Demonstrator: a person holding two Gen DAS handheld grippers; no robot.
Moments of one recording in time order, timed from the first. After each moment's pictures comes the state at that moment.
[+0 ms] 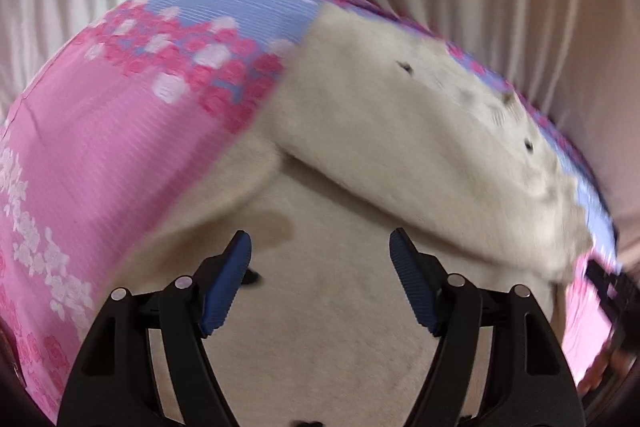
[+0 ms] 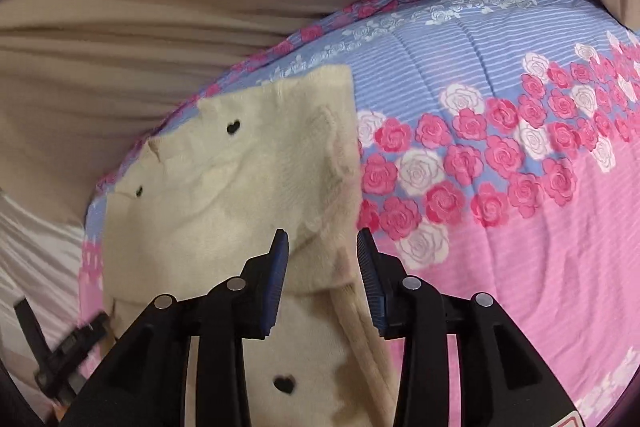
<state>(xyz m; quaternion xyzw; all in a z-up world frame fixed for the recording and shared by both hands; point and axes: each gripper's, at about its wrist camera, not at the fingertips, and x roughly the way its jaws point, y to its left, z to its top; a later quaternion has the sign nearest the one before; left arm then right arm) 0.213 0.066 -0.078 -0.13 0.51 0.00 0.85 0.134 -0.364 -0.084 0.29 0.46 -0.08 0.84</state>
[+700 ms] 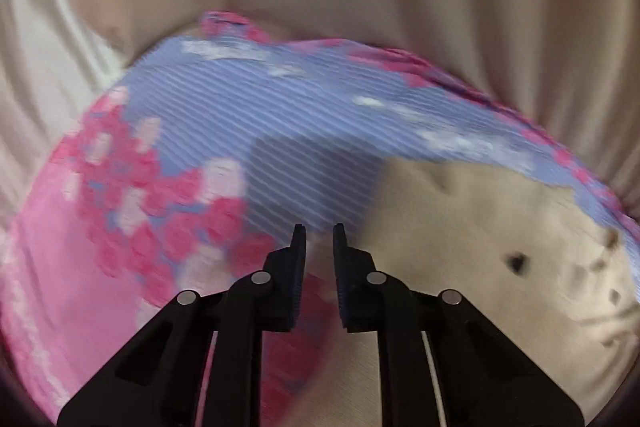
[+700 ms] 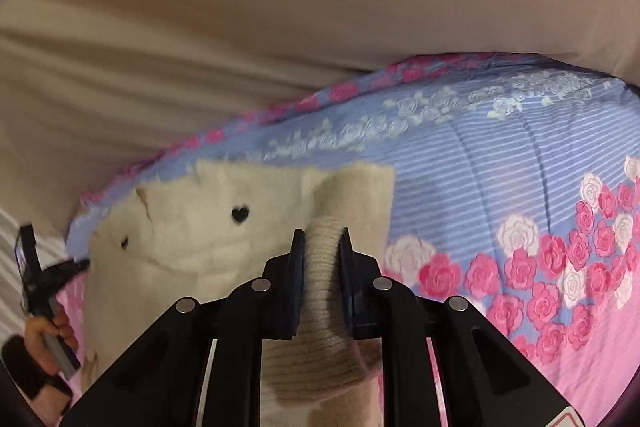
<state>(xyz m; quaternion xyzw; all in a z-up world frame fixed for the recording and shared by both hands) 0.414 0.094 -0.105 -0.06 0.51 0.12 0.85 0.237 -0.371 -0.089 0.23 0.43 -0.09 0.87</state>
